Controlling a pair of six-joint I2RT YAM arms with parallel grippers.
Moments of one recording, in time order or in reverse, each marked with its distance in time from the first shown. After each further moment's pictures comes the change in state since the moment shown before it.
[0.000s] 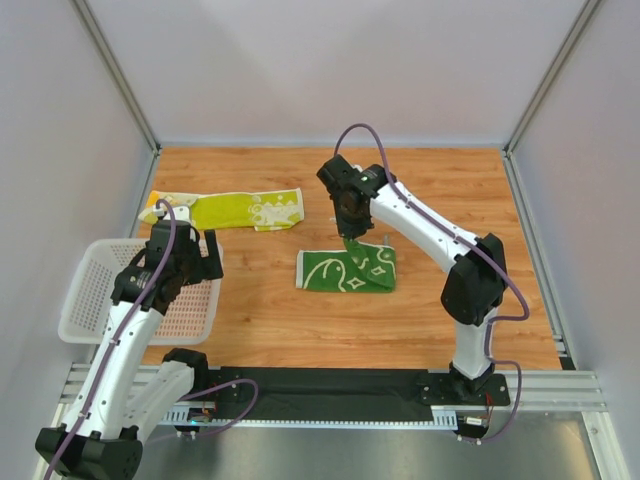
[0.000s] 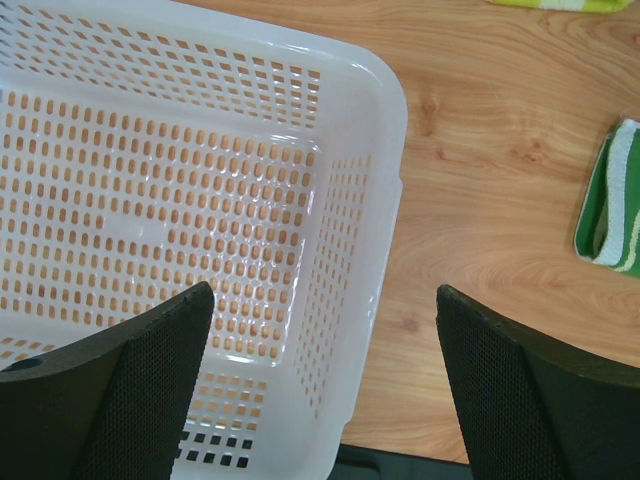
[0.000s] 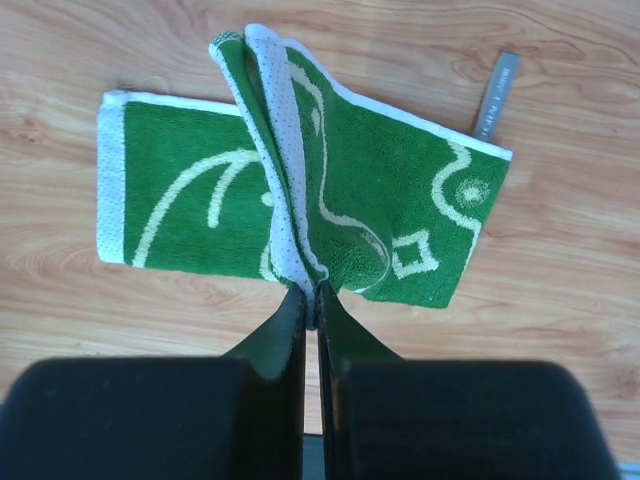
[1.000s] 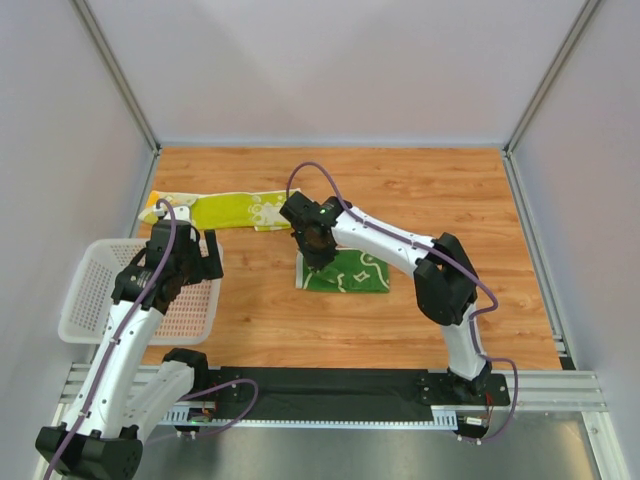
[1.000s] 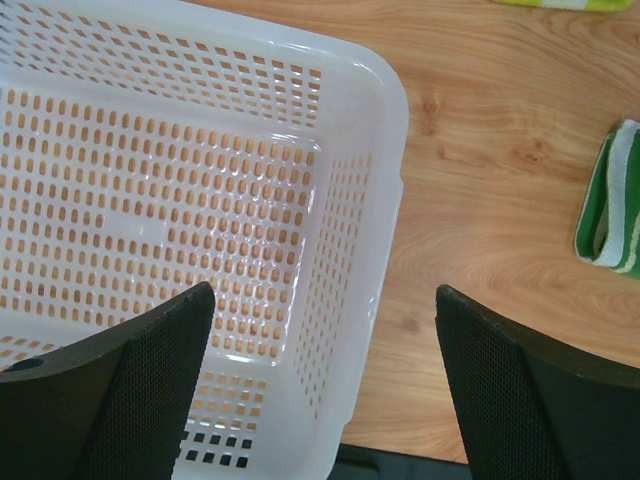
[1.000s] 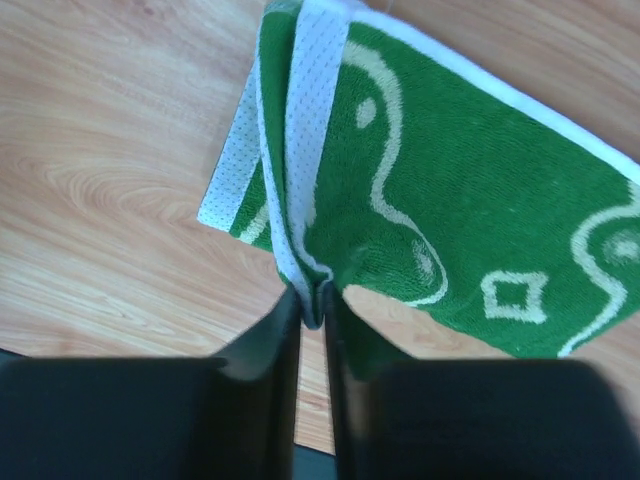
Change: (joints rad) left arm 0.000 0.005 0.000 0.000 0.000 -0.003; right arm 0.188 0.126 -0.056 0.158 -0.120 -0.084
